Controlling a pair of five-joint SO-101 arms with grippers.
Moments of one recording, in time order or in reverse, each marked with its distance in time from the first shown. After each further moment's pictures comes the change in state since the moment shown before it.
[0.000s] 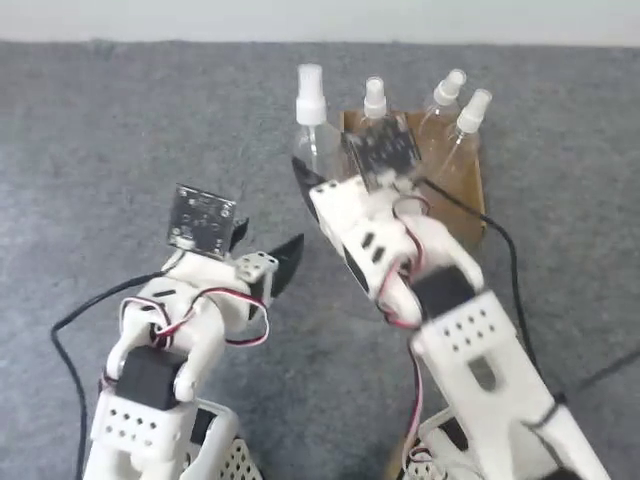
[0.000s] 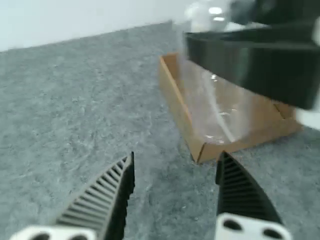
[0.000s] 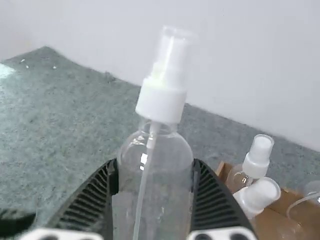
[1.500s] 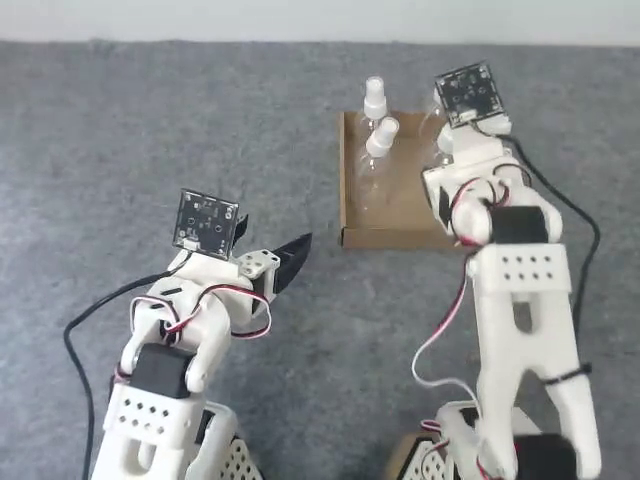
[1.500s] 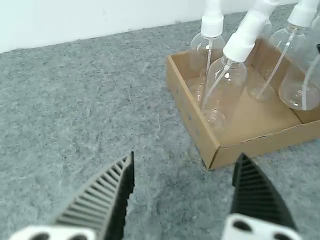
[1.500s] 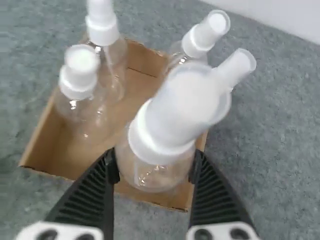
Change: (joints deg) left arm -3.2 -0.2 8.7 -10.4 -0.4; right arm 26.4 12.9 -13.3 24.9 13.8
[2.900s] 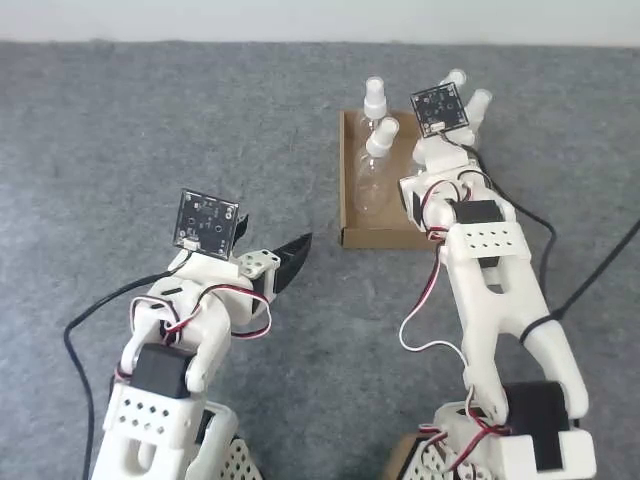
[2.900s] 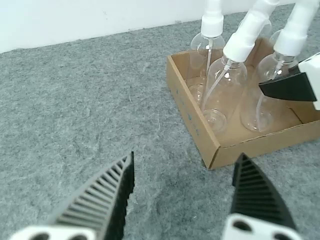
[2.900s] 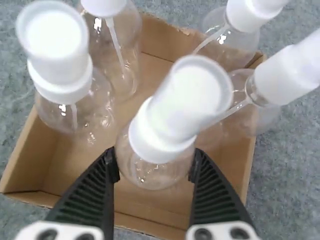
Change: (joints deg) left arm 0.0 0.0 0.0 0.0 0.0; right arm -3.2 14.6 7.2 -18.4 -3.8
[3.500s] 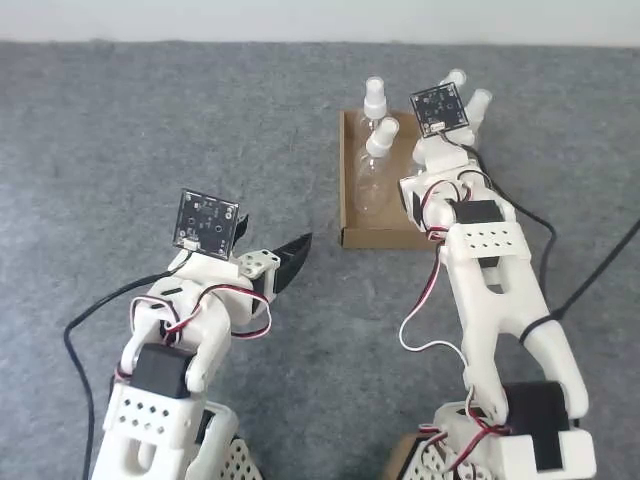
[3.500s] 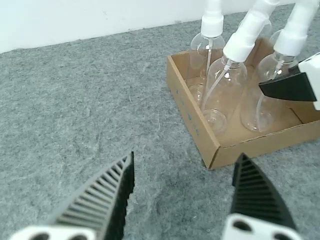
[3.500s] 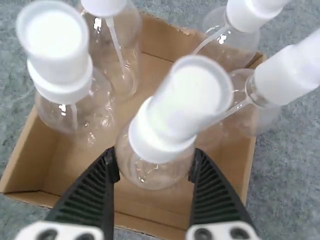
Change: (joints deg) left arm 0.0 0.0 0.0 0.0 0.0; right arm 0.0 0.0 0.0 0.0 0.0
